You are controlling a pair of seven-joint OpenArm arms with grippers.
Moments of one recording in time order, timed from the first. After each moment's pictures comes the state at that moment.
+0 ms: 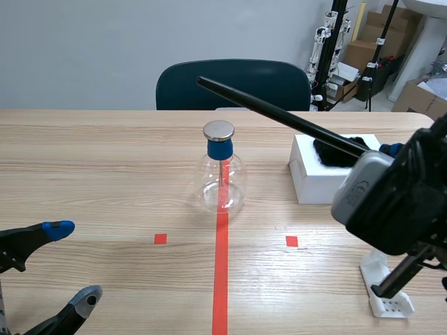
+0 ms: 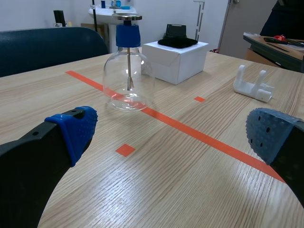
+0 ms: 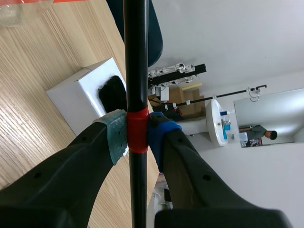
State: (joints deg) left arm 13.0 -34.5 20.2 51.6 10.0 -35.0 -81.7; right arm -48.4 23.8 -2.4 127.0 -52.0 -3.5 -2.3
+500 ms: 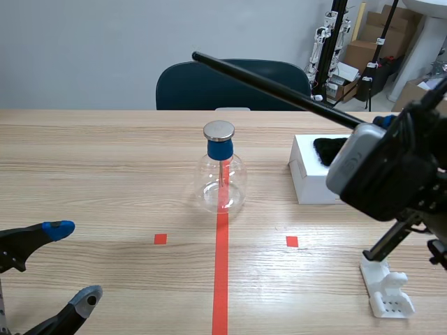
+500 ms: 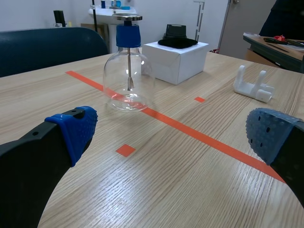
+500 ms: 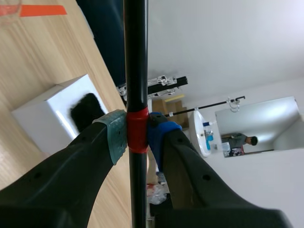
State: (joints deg) left arm 13.0 -34.5 20.2 51.6 10.0 -35.0 -81.7; right arm -40.0 23.8 -2.4 123.6 -52.6 -3.5 0.5
